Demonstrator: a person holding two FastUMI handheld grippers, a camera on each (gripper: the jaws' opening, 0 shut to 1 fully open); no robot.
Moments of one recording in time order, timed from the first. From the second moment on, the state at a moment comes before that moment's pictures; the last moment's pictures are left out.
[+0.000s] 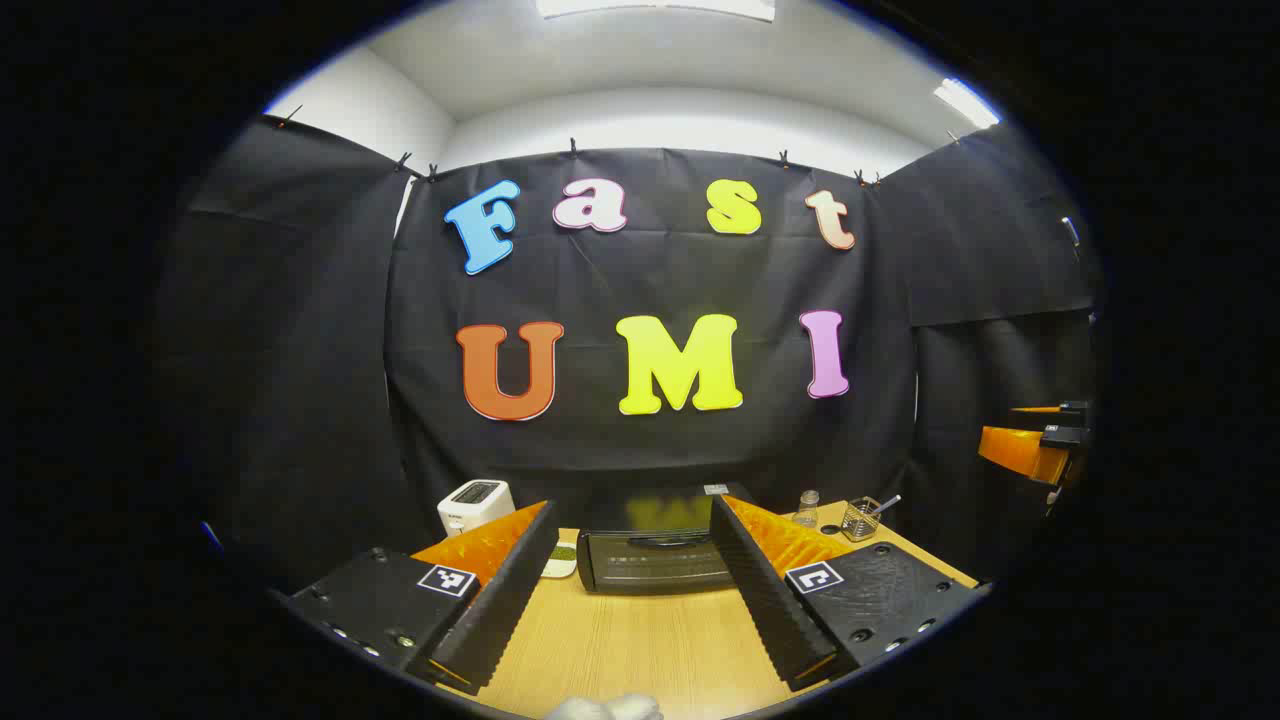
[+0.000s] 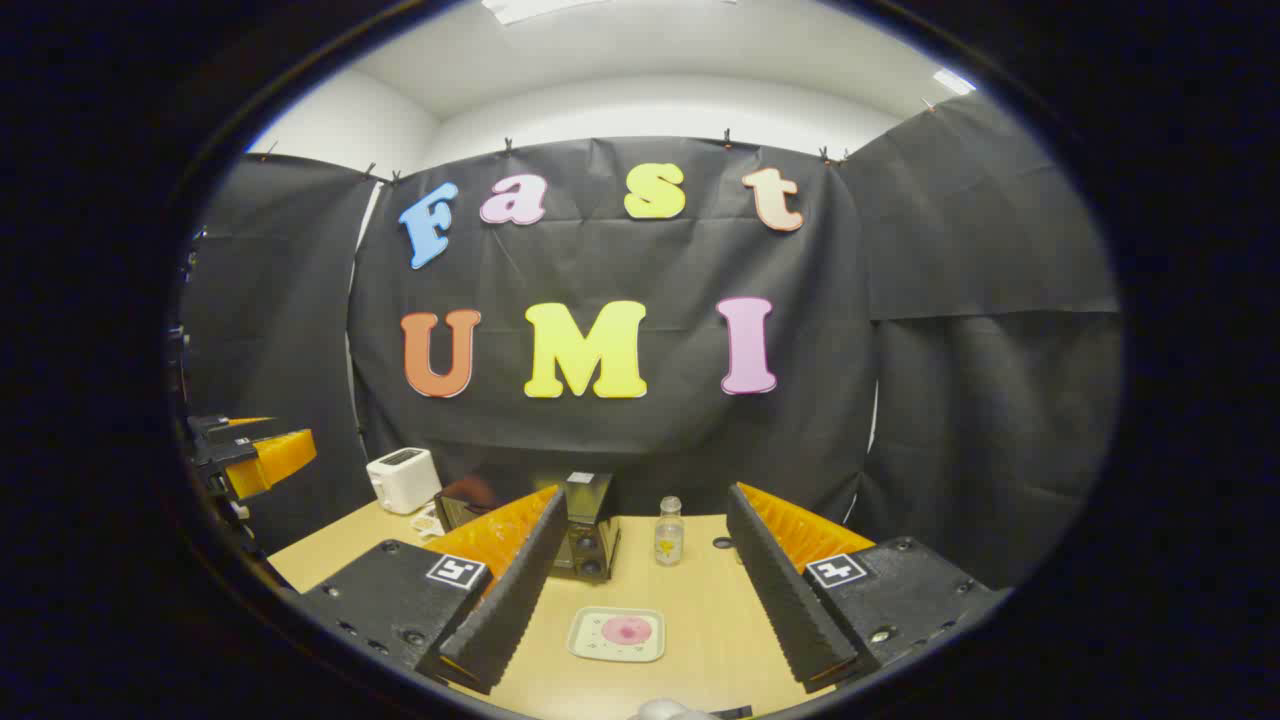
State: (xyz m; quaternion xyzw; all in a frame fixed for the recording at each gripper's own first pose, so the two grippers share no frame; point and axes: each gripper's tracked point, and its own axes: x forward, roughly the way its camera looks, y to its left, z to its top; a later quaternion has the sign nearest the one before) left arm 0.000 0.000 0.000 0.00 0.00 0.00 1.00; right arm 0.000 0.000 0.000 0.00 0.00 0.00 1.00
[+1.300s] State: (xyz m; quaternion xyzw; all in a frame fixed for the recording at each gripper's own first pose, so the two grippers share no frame) left arm 0.121 -0.068 -0.040 -0.01 0.02 -0.05 1.00; right arm 0.002 -0.061 0.007 -0.02 0.01 -0.06 1.00
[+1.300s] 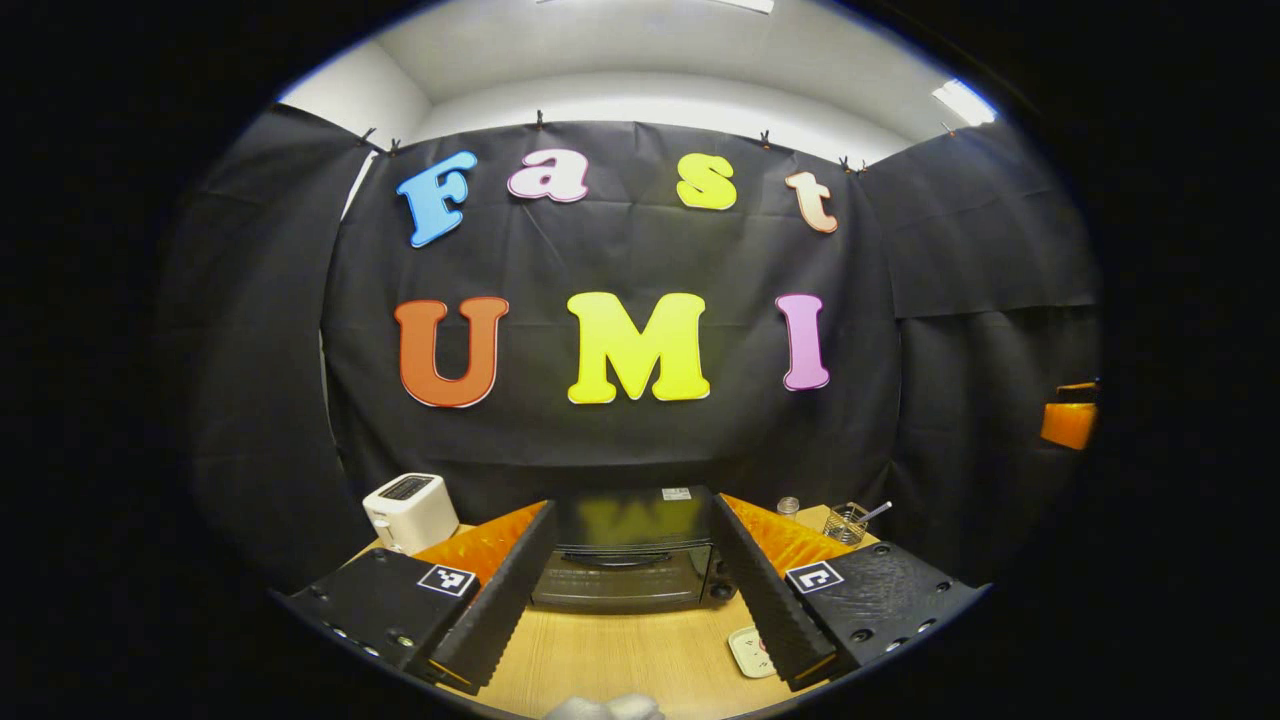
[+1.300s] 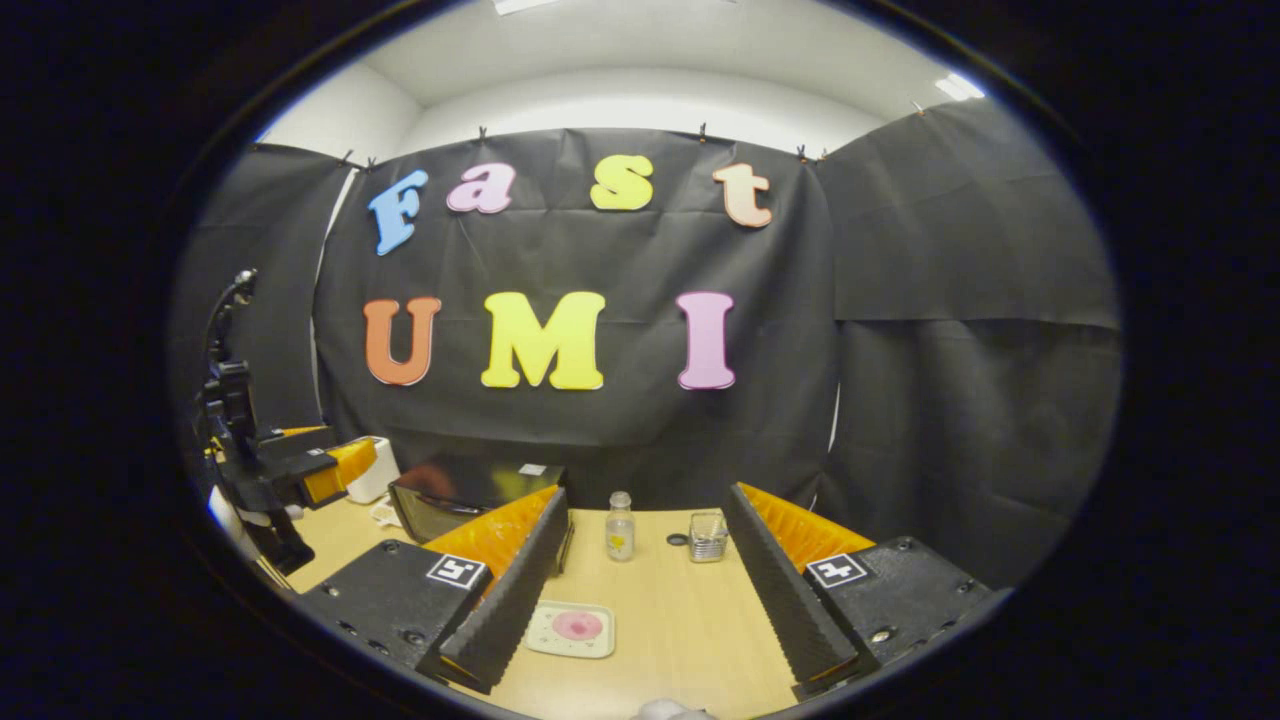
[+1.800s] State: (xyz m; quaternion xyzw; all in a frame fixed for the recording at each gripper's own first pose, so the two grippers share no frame) left arm 0.241 -0.073 -0.120 -0.01 0.07 -0.04 1.00; right arm -0.004 -0.083 -0.004 -0.01 0.04 -0.11 0.99
